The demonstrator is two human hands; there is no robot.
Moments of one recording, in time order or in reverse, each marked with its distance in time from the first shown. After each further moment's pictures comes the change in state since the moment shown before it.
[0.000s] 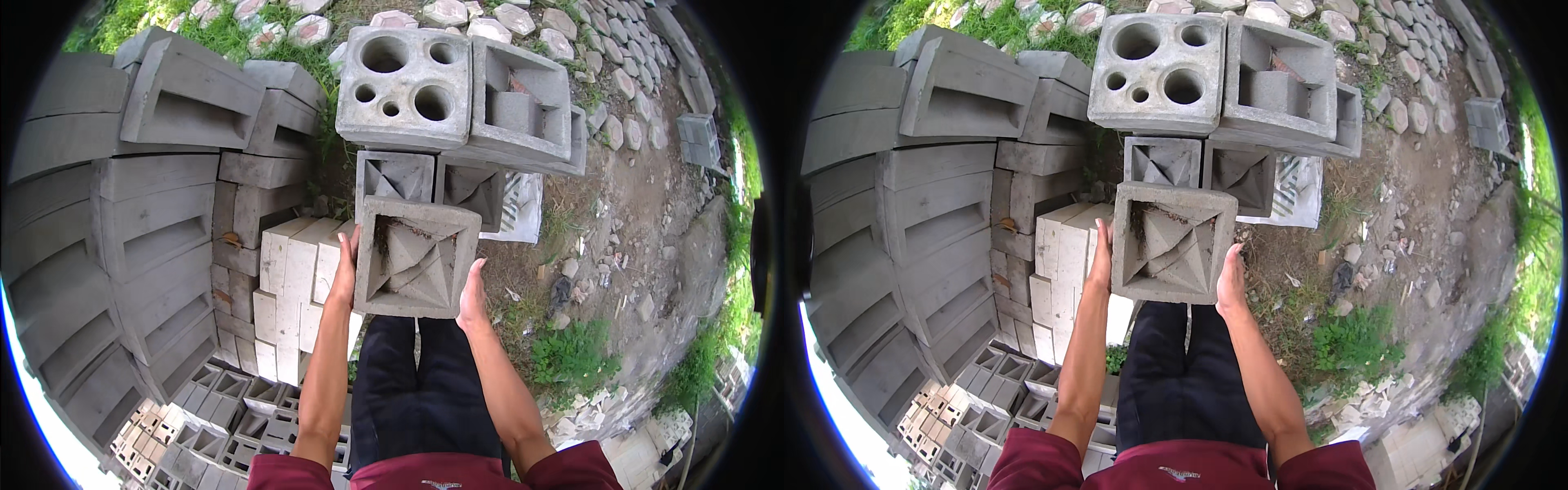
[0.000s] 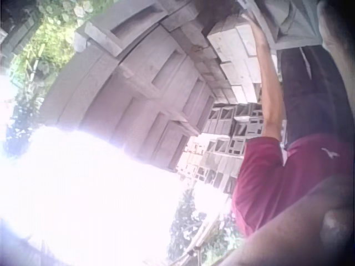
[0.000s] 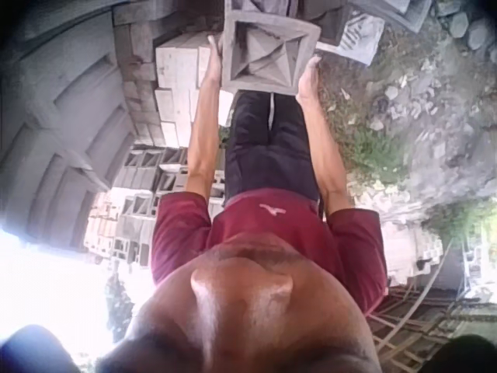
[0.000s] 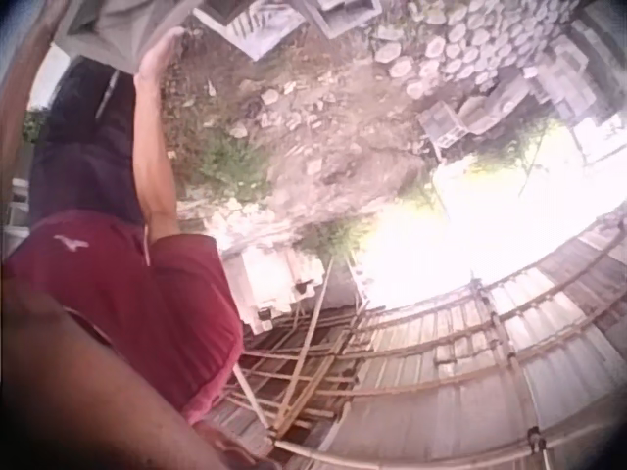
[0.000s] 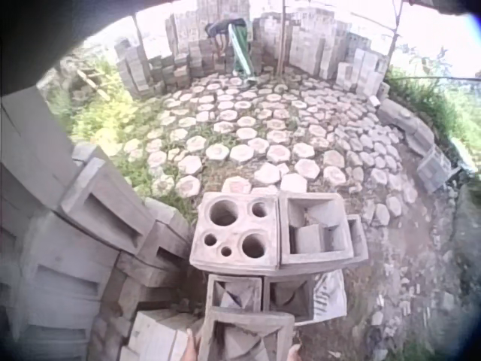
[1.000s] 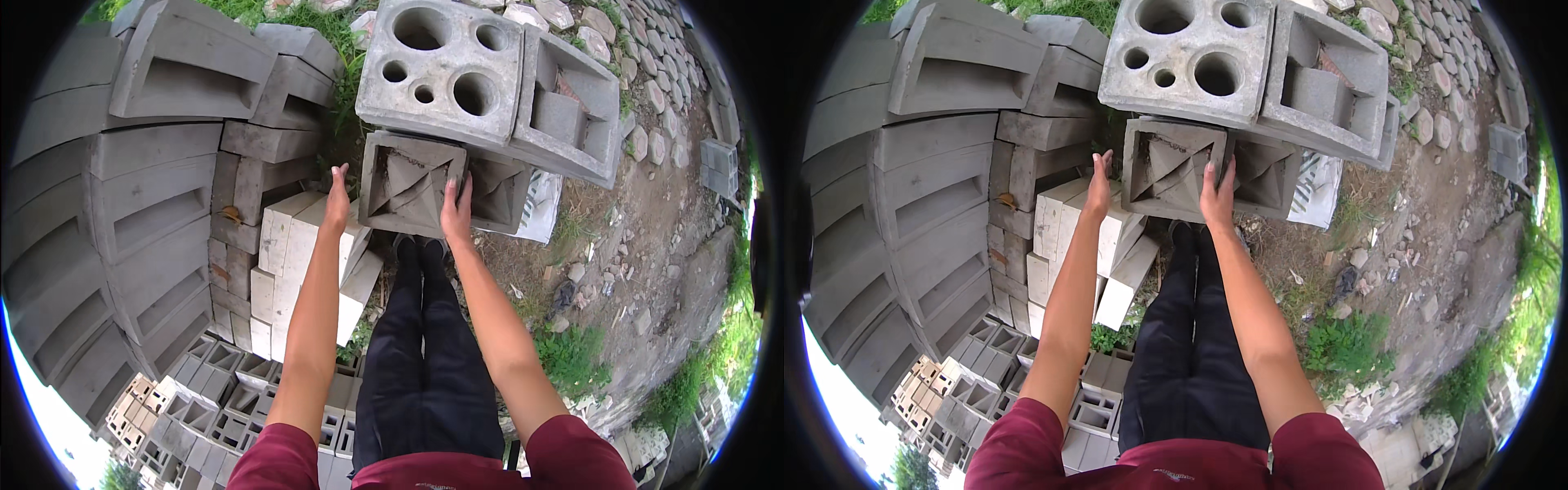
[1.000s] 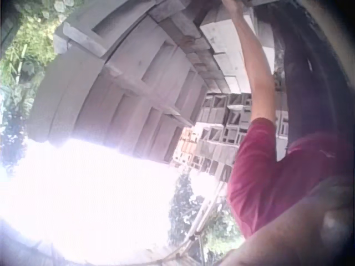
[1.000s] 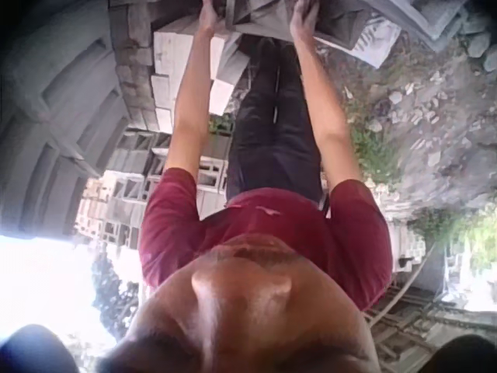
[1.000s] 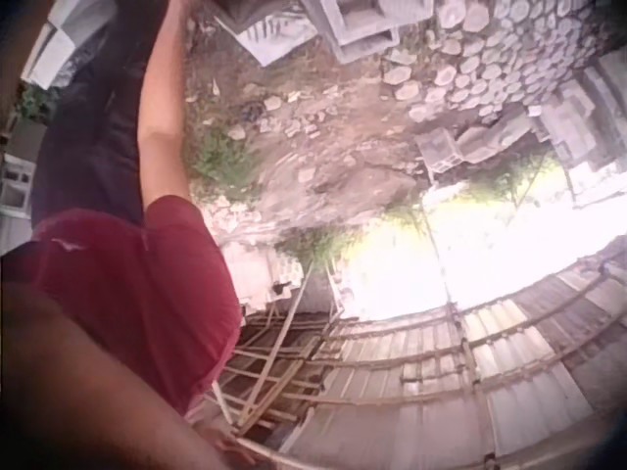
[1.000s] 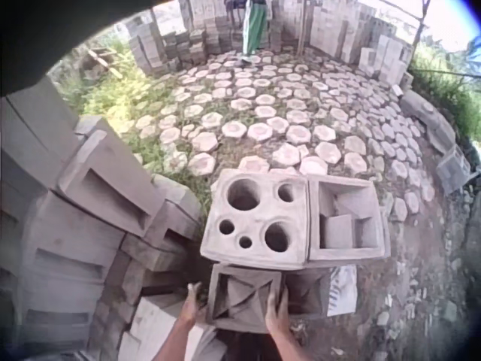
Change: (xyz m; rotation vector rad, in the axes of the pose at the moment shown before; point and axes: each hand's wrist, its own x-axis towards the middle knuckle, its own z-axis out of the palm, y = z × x) left_hand 0.153 -0.020 -0.089 0.366 0.280 0.197; right_hand 0.189 0.042 0.033 -0.733 0.149 -0.383
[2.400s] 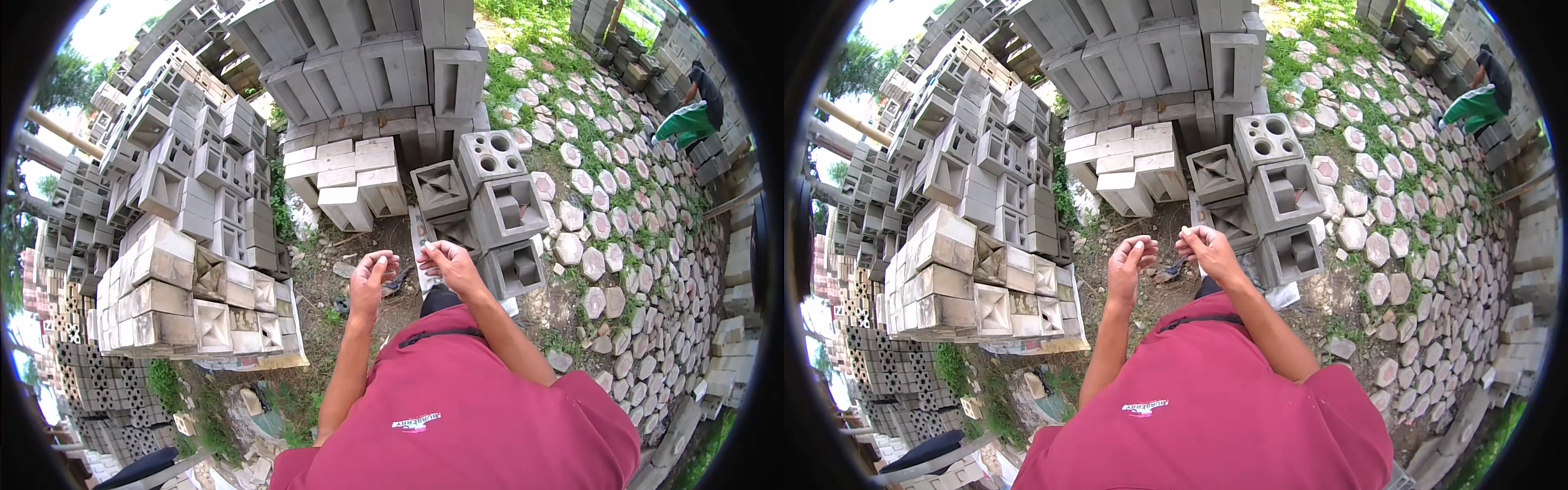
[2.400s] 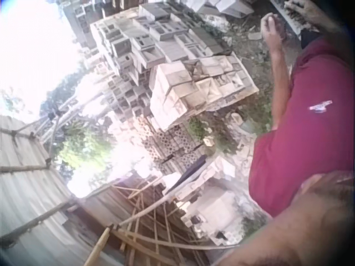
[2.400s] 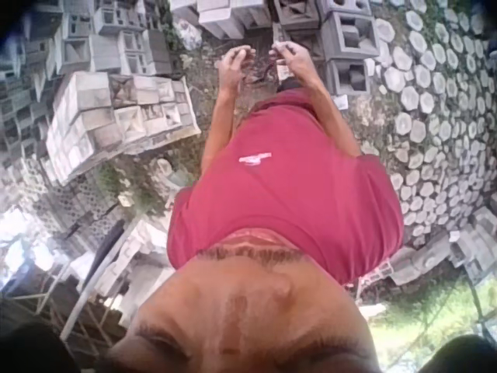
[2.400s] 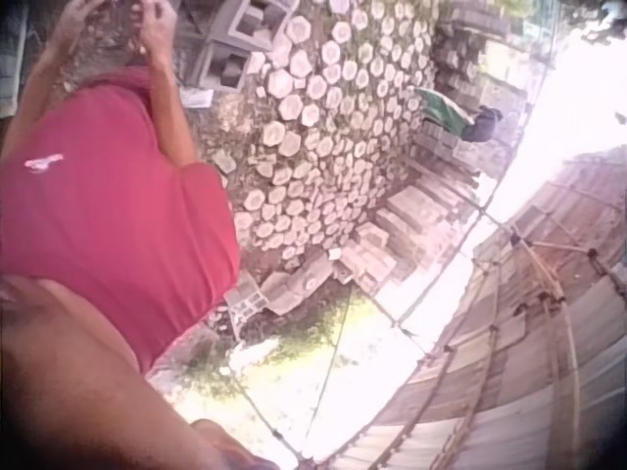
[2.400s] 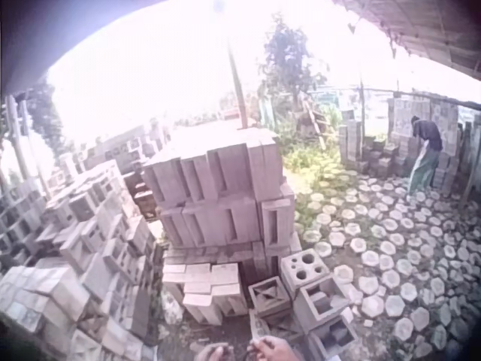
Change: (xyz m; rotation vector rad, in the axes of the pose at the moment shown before) left_hand -0.552 0.263 0.464 -0.888 1.107 0.407; right_hand -0.135 -0.256 -0.475 -0.071 -1.662 -0.182
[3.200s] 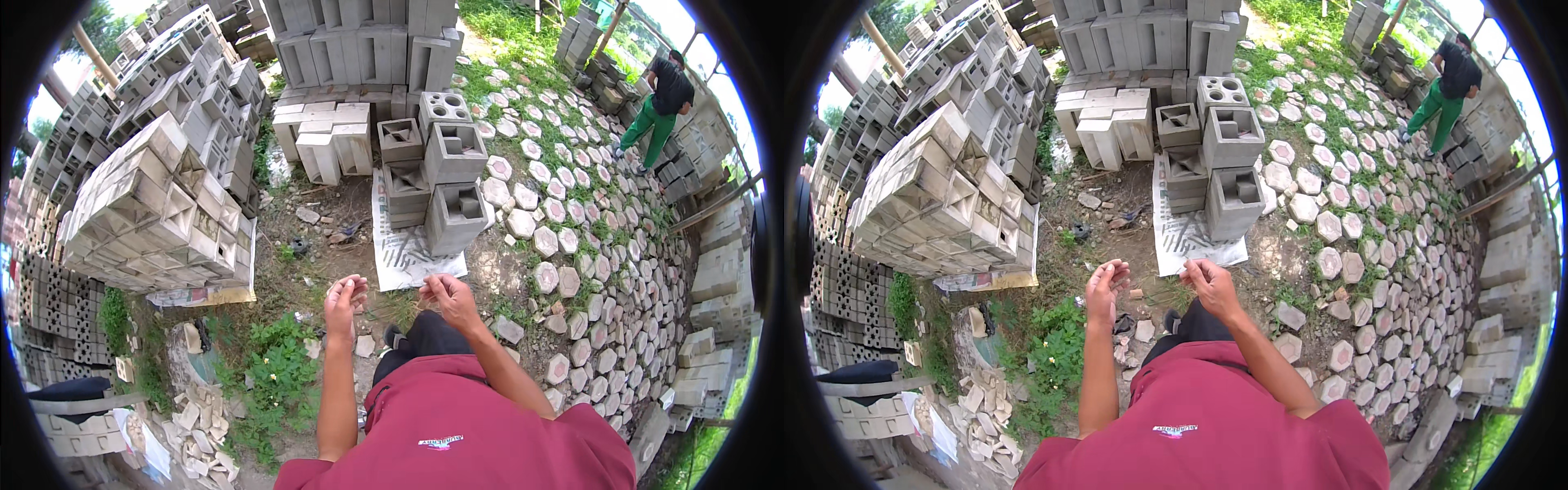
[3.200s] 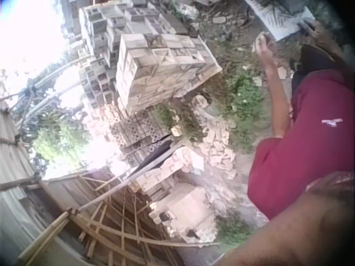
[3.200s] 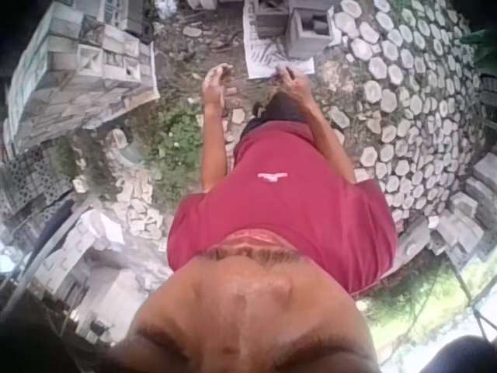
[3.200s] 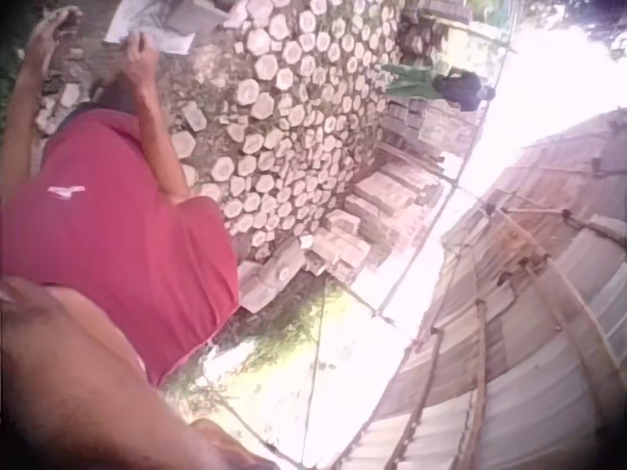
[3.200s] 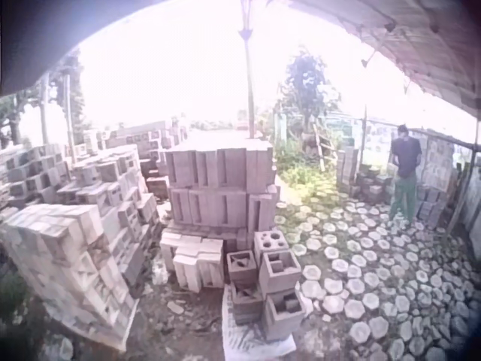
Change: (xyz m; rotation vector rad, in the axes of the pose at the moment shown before) left_hand -0.404 -0.161 0.042 -0.278 0.221 -0.036; right_hand -0.415 0.128 -0.090 -0.366 -0.038 -0.180
